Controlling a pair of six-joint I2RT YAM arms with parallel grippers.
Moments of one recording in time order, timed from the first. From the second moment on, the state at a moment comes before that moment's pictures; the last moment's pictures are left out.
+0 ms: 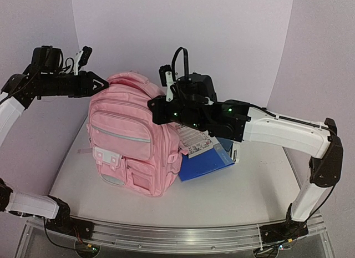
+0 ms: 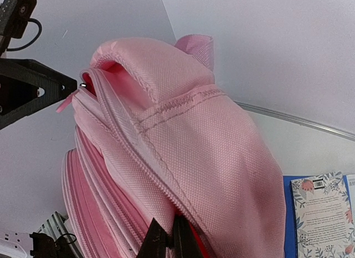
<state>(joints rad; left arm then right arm) -0.38 1.18 1.56 -0.82 0.38 -0.24 1.14 1.78 1.71 -0.18 0.33 0.40</state>
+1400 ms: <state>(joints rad) -0.35 1.22 1.59 -0.89 0.28 -0.23 1.15 1.74 1.65 -0.14 0.37 0.39</state>
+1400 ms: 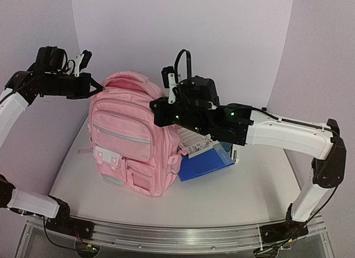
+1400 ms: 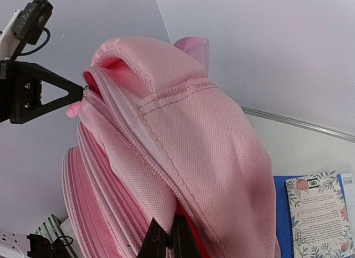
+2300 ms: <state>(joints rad) -0.18 1.15 1.43 -0.92 0.20 -0.27 1.16 1.69 1.60 -0.16 0.42 0.37</state>
